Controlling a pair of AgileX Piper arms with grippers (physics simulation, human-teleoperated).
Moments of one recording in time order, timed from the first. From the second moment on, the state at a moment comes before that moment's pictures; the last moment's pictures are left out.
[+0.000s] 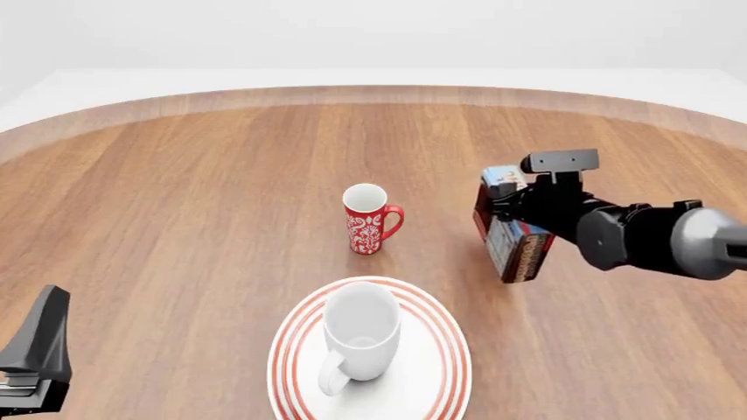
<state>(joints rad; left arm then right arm) 0.01 0.00 -0.01 -0.15 -0.06 0.19 1.66 -0.85 -0.25 0.06</state>
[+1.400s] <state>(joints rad) 0.00 0.00 -0.01 -0.15 -0.05 0.06 1.28 -0.49 -0.24 0.07</state>
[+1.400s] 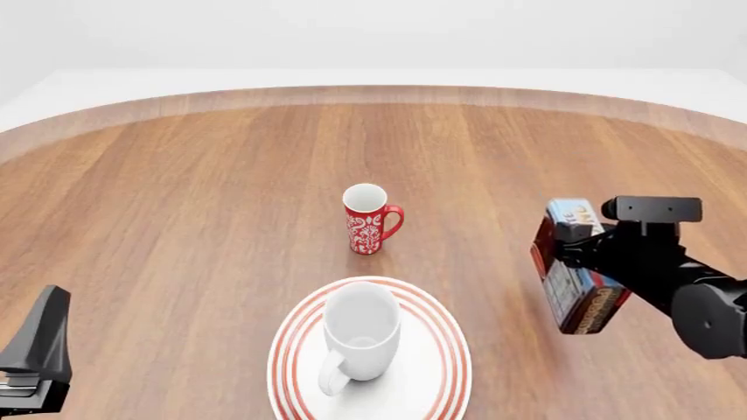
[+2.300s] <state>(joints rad) -0.01 0.00 -0.01 -0.16 -0.04 0.06 1.01 -0.33 -0.11 0.06</state>
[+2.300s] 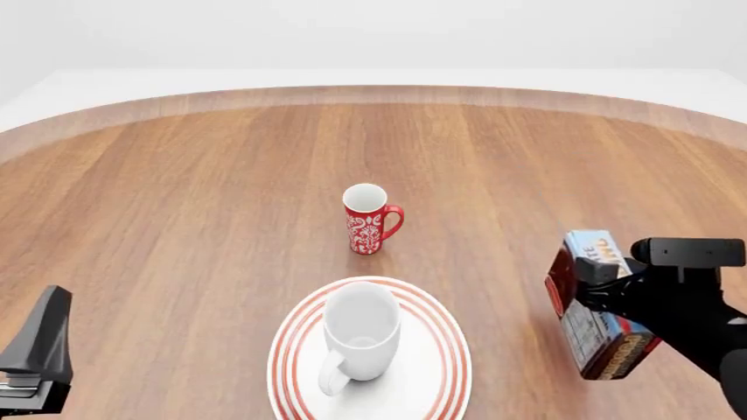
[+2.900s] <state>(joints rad) -0.01 0.00 -0.01 -0.16 -0.04 0.09 0.87 -0.26 -0.02 0.08</state>
